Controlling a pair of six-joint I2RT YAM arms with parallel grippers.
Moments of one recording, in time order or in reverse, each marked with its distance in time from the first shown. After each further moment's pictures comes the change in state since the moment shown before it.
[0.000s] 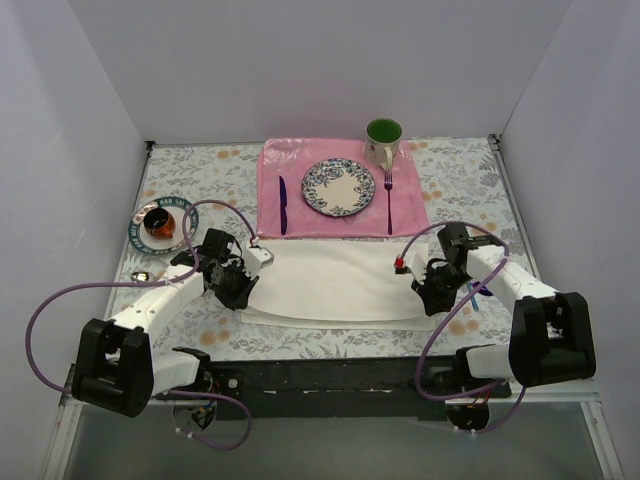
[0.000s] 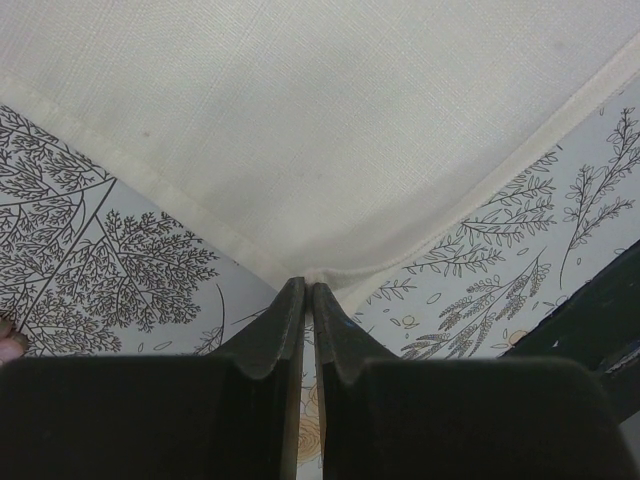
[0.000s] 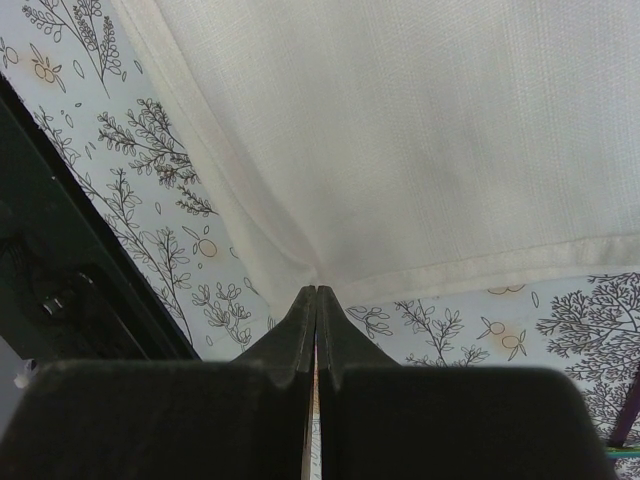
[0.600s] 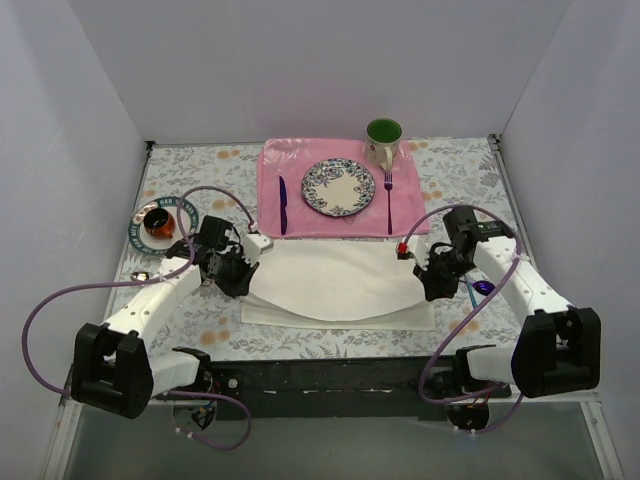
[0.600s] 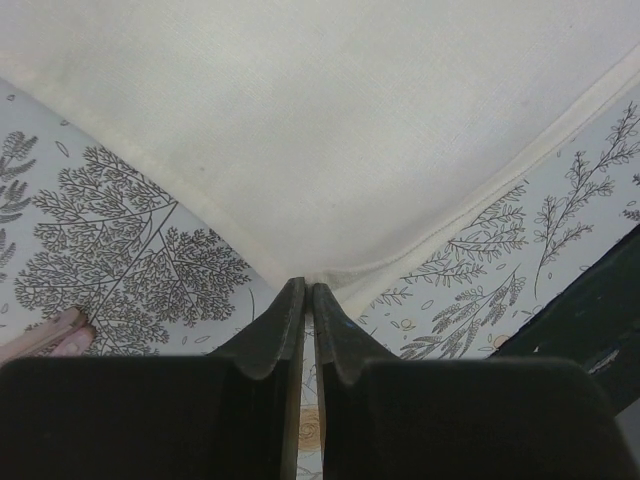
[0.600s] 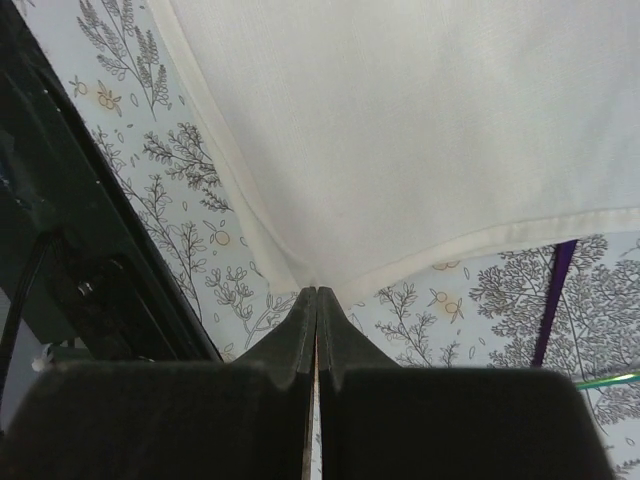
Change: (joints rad) left arm 0.000 -0.005 0.109 -0.055 0.007 -0.014; right arm 0.000 -0.043 0.147 -0.128 -0.035 -0.021
